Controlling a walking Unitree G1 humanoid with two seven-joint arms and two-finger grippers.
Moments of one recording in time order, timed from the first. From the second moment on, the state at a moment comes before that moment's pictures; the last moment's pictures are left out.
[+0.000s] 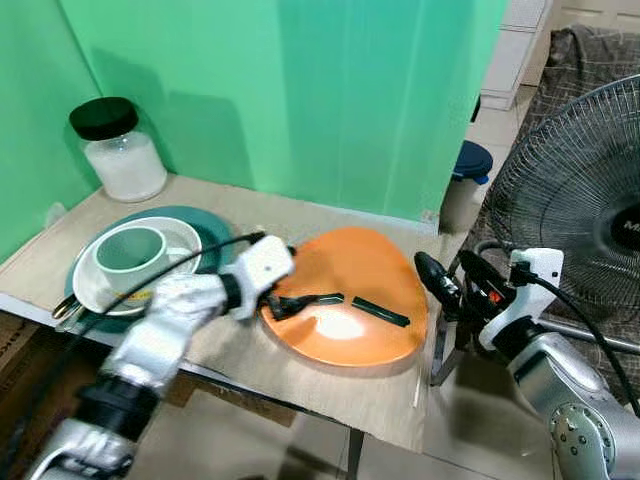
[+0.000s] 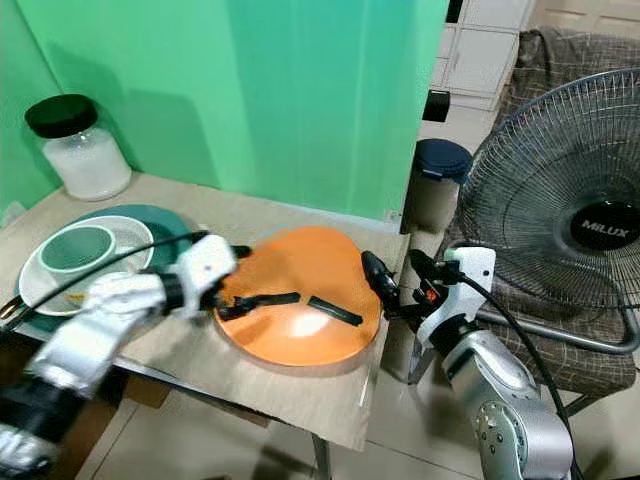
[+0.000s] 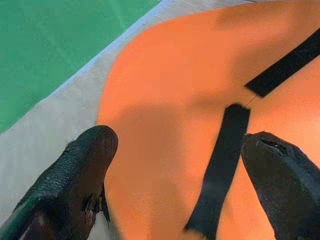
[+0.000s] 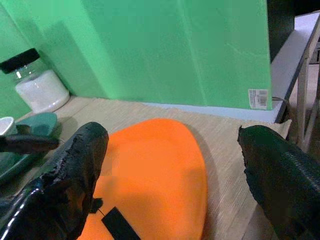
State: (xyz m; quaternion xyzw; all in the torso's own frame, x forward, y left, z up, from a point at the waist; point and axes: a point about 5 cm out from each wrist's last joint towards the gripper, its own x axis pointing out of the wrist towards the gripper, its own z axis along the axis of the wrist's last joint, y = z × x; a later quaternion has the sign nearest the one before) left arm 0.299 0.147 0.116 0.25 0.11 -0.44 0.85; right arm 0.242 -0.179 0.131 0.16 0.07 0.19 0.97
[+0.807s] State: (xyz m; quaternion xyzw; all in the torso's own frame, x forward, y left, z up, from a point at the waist) left arm 0.261 0.149 0.095 0.26 0.13 -0.46 0.84; right arm 0.261 -0.175 0.119 0.18 0.09 0.22 0.95
